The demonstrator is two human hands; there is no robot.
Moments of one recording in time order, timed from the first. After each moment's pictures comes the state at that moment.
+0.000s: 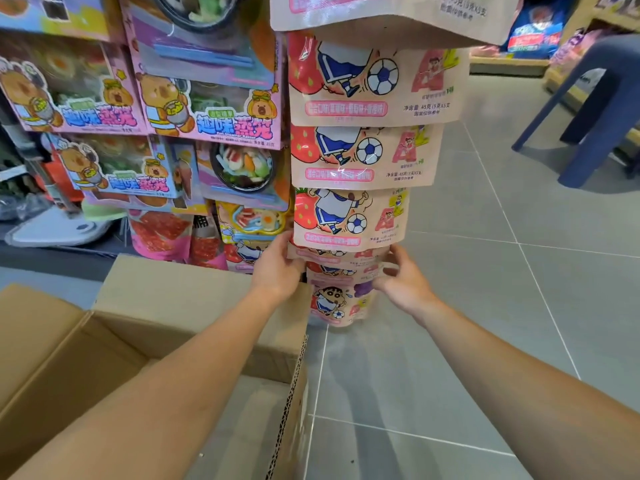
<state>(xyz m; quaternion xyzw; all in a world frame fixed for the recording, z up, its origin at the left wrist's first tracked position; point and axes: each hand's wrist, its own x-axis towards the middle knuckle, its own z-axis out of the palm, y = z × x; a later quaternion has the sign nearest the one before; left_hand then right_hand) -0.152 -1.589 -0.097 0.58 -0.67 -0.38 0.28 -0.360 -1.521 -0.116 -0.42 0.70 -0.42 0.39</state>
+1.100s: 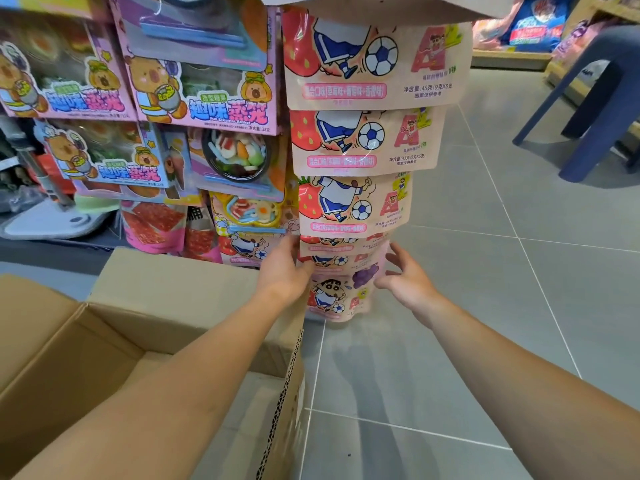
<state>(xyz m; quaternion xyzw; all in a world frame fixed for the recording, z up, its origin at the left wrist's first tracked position) -0.167 -1.578 -0.108 0.58 -0.70 -0.34 0.25 -0.365 -1.510 -0.120 -0.38 0.70 -0.40 0.45</state>
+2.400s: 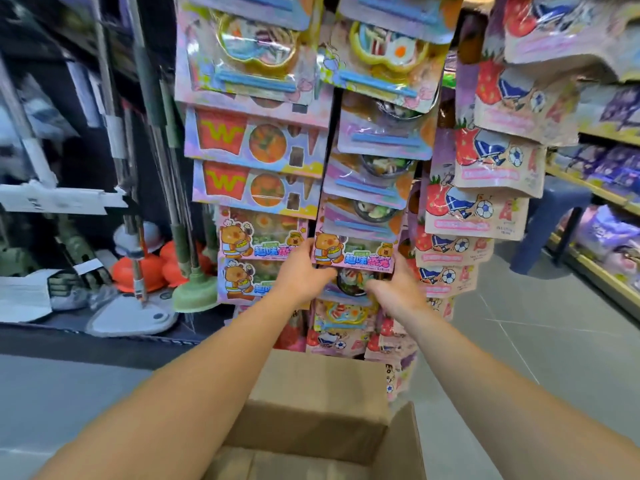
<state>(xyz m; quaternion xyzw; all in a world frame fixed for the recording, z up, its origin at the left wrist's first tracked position) 0.019 -1.622 0.128 0.44 -0.74 -0.41 0.30 -0.139 -1.549 0.106 -0.40 0.76 -0.45 0.25</state>
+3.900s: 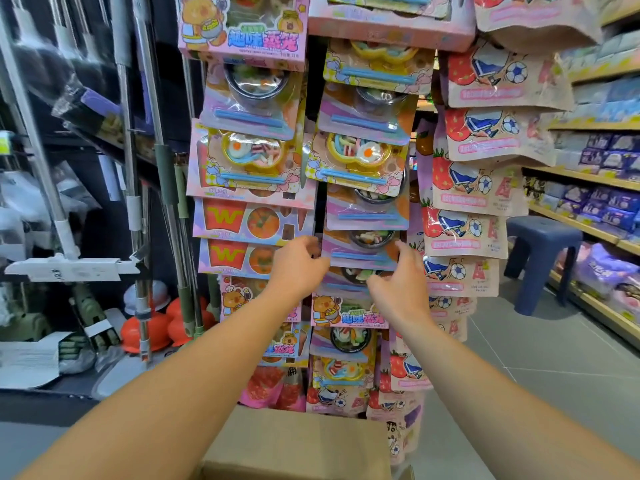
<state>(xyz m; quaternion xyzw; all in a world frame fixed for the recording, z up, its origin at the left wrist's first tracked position) 0.016 -1.623 0.246 0.45 -0.76 -0.30 0.36 -0.131 -1.544 0.216 -0.45 0.73 -0.50 0.07</state>
